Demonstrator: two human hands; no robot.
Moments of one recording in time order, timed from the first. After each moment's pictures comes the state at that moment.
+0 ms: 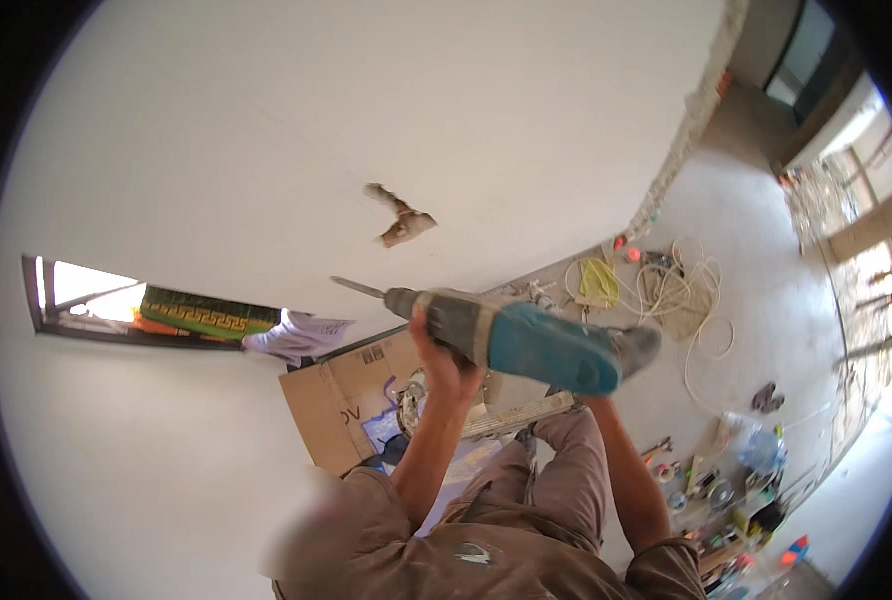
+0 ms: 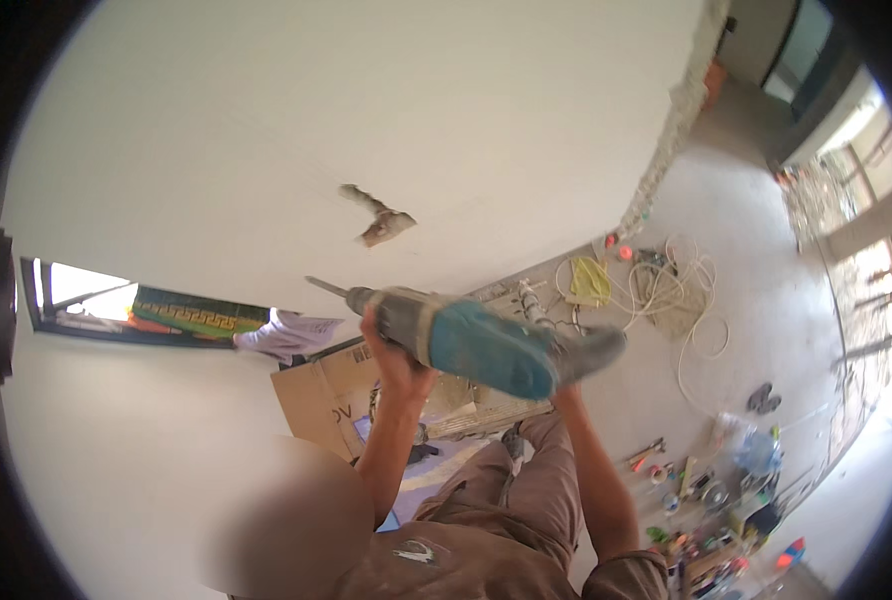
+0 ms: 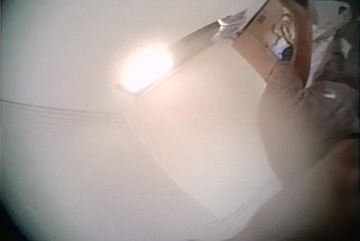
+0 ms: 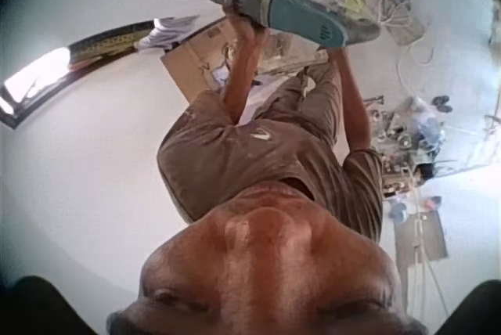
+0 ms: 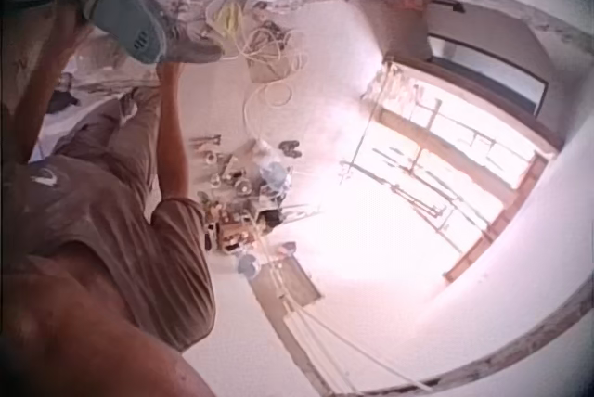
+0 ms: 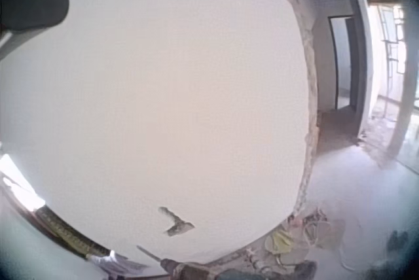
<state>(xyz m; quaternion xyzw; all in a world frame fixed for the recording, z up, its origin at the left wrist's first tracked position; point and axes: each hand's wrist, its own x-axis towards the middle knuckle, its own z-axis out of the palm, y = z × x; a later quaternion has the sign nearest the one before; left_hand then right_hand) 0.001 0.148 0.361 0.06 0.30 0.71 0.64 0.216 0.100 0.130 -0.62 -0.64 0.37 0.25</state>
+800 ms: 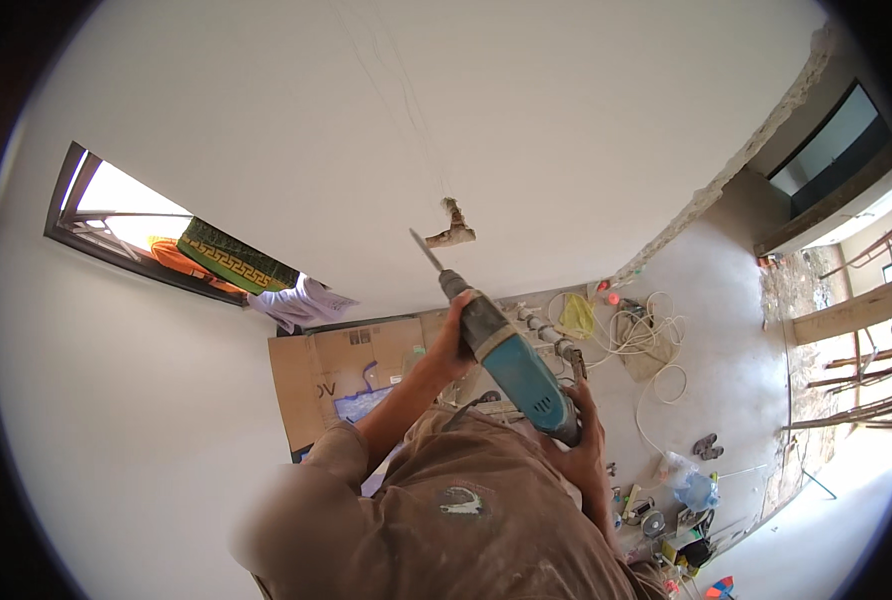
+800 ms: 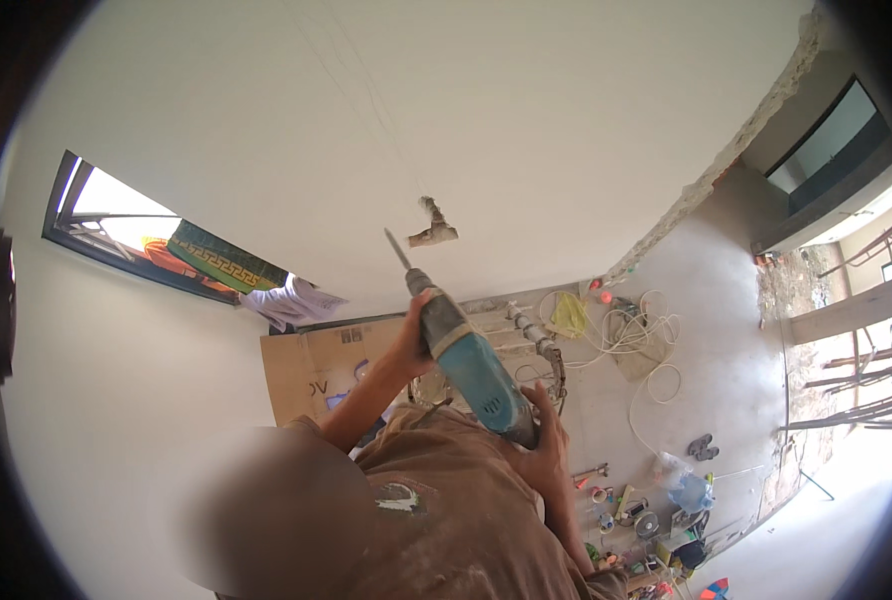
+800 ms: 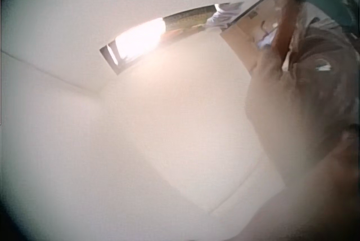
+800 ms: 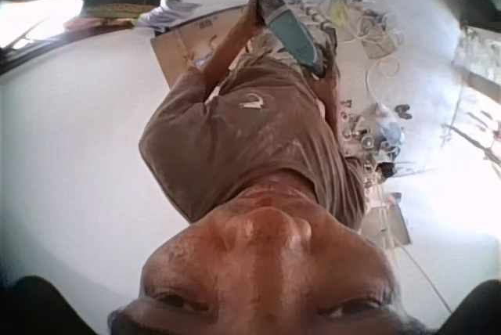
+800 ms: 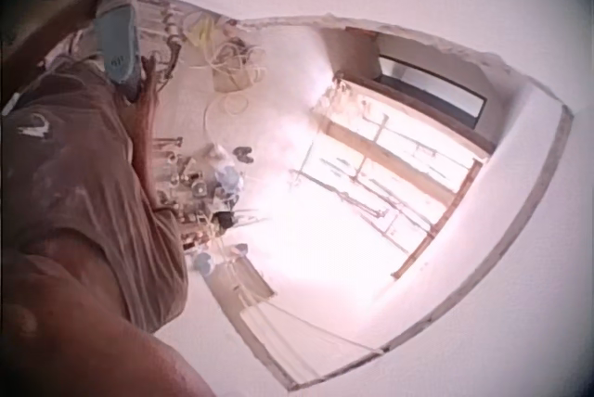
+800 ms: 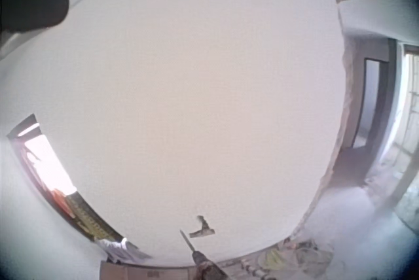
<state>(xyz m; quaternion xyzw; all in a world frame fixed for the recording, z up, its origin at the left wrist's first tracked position) -0.101 0.132 0.456 0.02 0.40 0.50 0.77 0.157 0.021 0.540 -0.55 -0.65 0.42 0.31</state>
